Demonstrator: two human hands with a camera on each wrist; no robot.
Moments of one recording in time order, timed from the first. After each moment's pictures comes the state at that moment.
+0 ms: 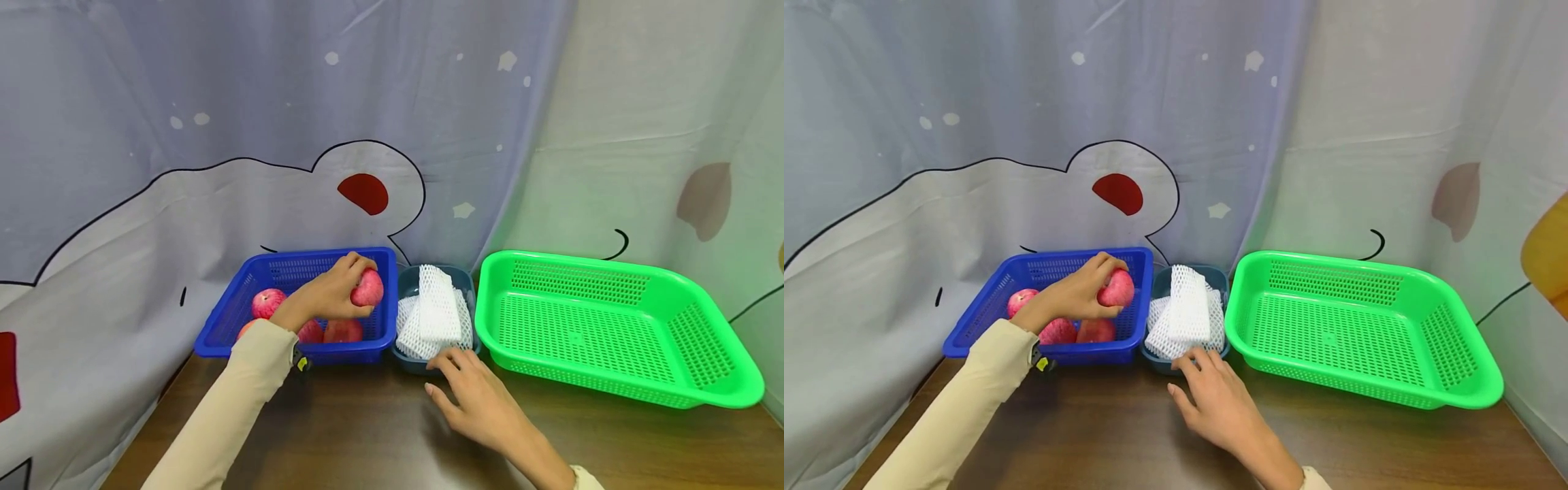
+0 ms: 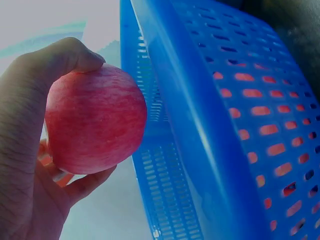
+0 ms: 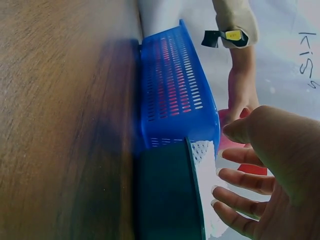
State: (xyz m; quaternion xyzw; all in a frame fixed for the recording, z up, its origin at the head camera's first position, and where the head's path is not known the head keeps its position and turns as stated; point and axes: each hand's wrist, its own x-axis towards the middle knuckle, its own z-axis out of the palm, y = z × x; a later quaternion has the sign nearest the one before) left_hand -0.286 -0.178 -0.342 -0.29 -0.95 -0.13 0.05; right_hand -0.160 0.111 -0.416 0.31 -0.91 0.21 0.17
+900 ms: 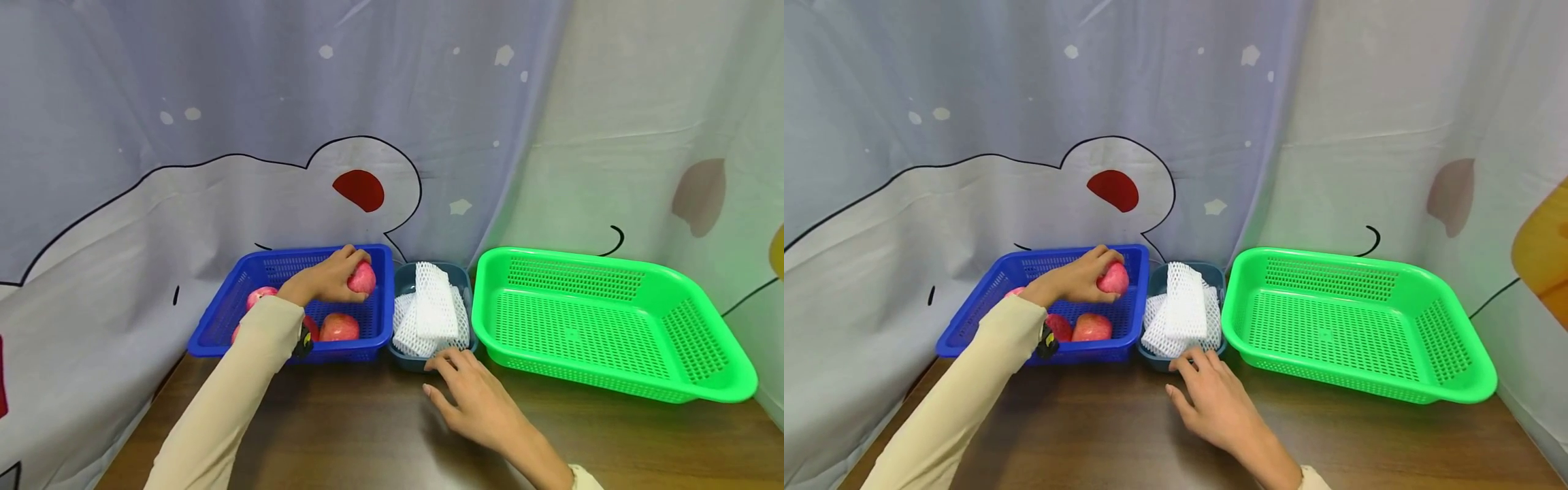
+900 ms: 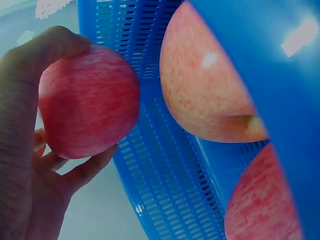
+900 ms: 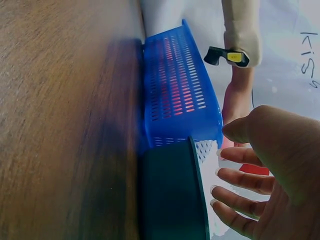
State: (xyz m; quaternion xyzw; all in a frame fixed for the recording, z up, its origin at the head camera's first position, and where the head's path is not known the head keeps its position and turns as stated) left_hand -0.328 -0.185 -0.346 -0.26 -0.96 -0.12 -0.03; right_hand -0.158 0.113 -0.418 0.31 -0.91 0.20 0.17
